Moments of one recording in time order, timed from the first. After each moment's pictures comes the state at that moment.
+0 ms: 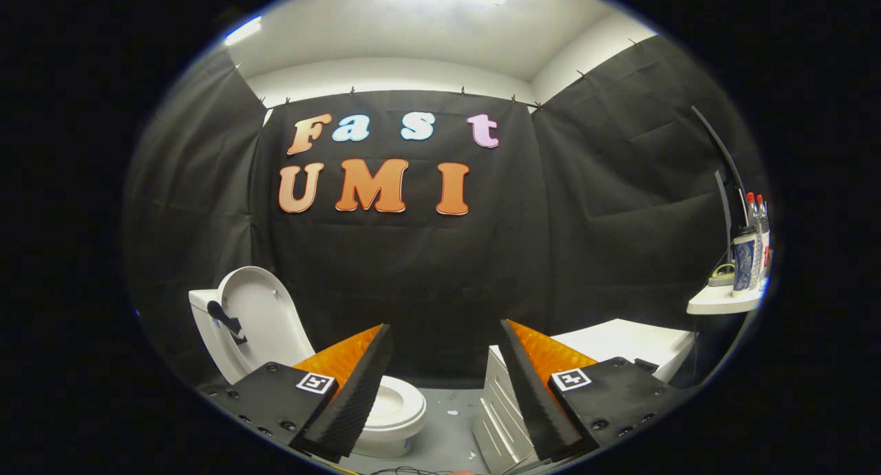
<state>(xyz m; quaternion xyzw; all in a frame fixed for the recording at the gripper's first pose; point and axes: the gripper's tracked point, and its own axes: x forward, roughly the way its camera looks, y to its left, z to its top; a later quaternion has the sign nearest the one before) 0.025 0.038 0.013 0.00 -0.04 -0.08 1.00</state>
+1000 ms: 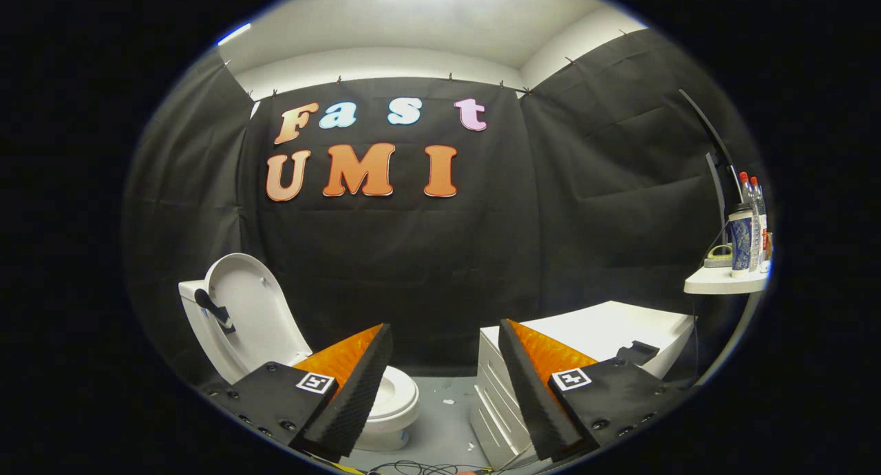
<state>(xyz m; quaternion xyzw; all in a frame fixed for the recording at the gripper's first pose) 0.028 0.021 -0.016 0.00 -0.01 -0.10 0.99</state>
